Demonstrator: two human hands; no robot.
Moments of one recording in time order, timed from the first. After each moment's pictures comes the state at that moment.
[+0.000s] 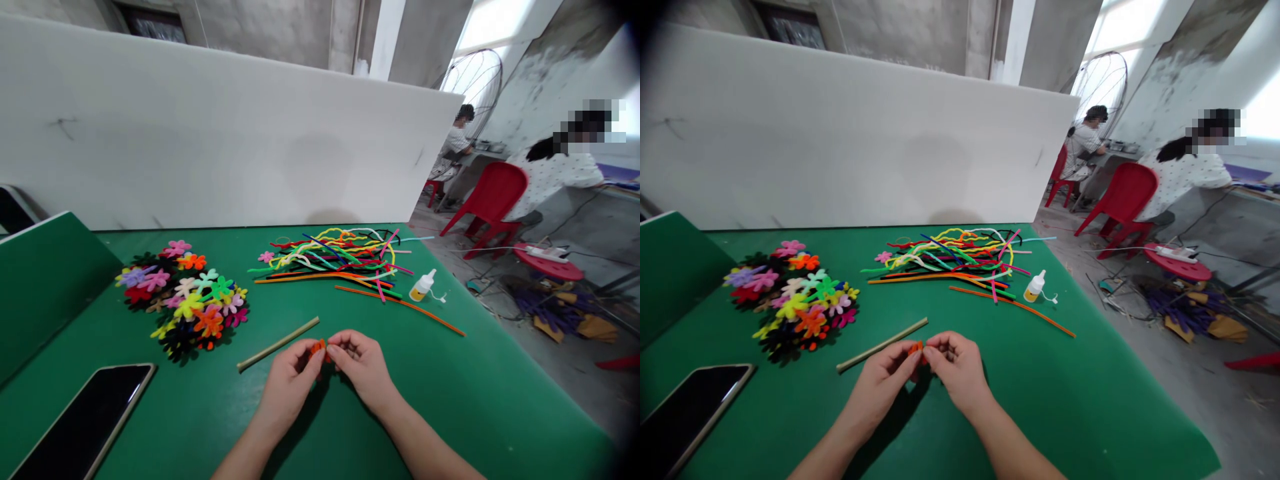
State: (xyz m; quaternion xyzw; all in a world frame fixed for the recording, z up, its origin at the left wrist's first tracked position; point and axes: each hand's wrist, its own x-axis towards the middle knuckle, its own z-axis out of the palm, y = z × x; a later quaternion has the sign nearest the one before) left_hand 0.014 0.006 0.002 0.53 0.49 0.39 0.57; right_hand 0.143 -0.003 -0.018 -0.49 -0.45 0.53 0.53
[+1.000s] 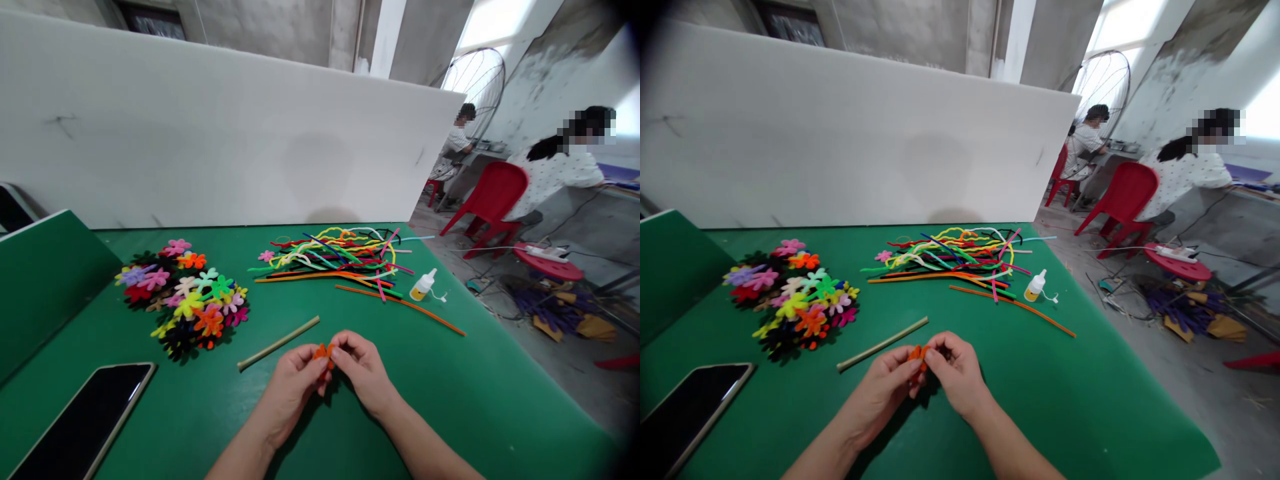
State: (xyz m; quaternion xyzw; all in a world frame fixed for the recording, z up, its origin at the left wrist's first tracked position) left_hand 0.014 0.001 -0.007 0.34 0.37 0.39 0.77; right_hand 0.142 -0.008 -0.013 -0.42 -0.46 0.56 0.54
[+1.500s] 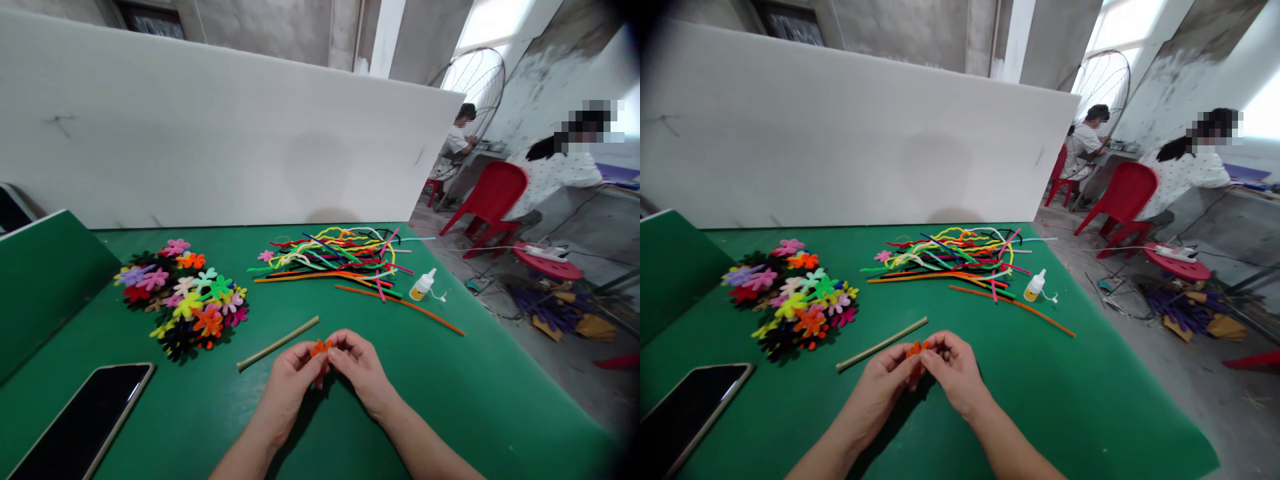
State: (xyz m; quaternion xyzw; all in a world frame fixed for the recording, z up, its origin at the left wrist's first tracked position) left_hand 0.016 0.002 -0.008 0.40 0.42 0.41 0.70; right_hand 0.140 -0.006 -0.016 -0.41 -0.42 0.60 0.54
